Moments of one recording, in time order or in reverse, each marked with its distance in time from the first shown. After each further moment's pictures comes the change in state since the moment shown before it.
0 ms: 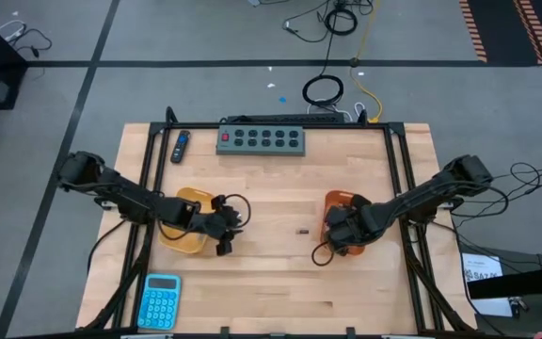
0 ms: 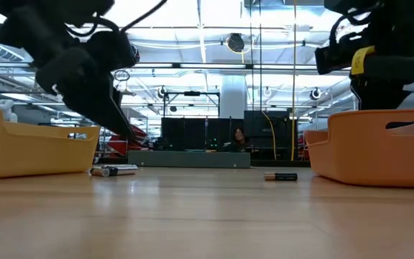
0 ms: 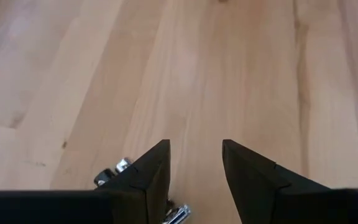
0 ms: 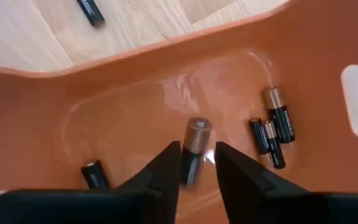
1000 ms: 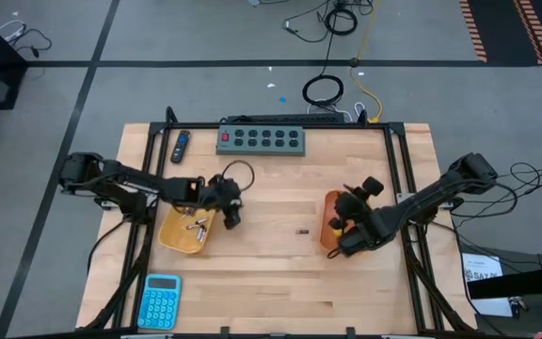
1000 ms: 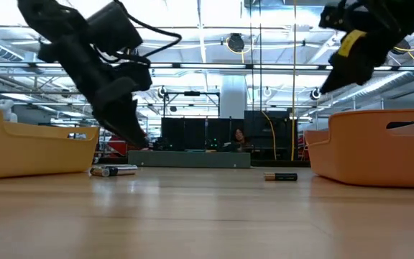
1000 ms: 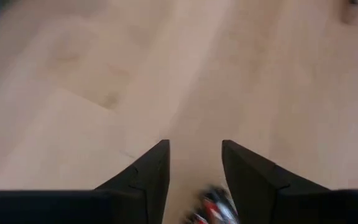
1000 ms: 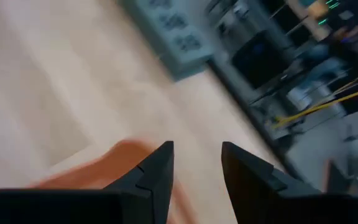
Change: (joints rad) left arm 0.301 0.005 0.011 -0.055 0.111 -0.025; right arm 0.083 -0.051 0.000 -0.218 0.734 0.162
